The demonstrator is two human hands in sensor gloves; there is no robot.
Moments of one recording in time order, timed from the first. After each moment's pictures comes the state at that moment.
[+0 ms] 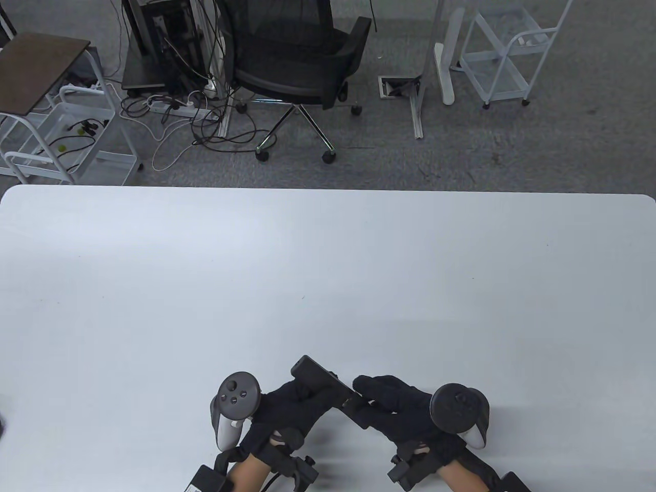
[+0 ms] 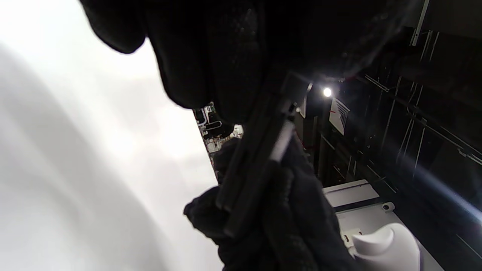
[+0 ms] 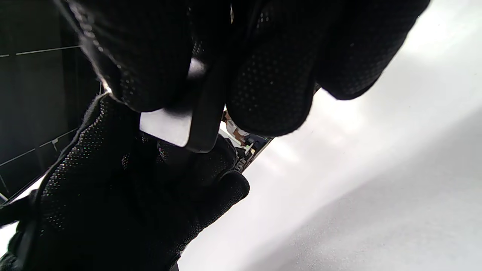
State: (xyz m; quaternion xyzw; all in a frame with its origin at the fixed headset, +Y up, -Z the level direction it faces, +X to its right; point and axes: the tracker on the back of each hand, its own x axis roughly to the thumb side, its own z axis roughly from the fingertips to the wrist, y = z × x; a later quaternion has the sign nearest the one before) left_hand -0.132 -0.772 -0.201 -0.10 -0.13 0.61 0.78; right_hand 0.144 -0.751 -0.197 0.21 0.02 0.85 0.48
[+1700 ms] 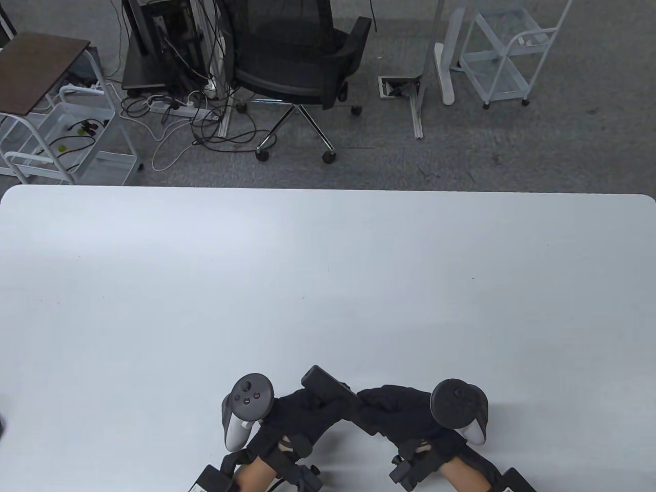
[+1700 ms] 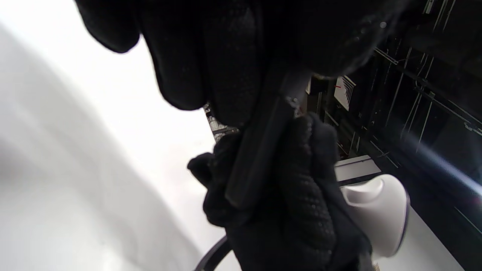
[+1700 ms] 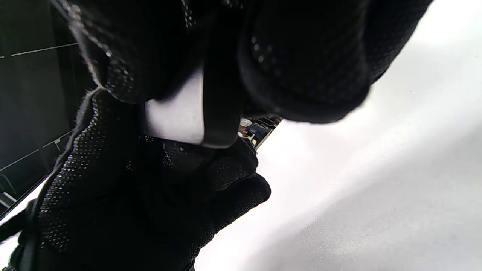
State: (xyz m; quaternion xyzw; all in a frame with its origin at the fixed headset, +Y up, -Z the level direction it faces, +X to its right) left_hand -0.115 -0.776 -0.196 -0.14 -0.16 0.59 0.78; right_hand 0.144 -0.755 -0.201 0.22 0.04 0.84 0.50
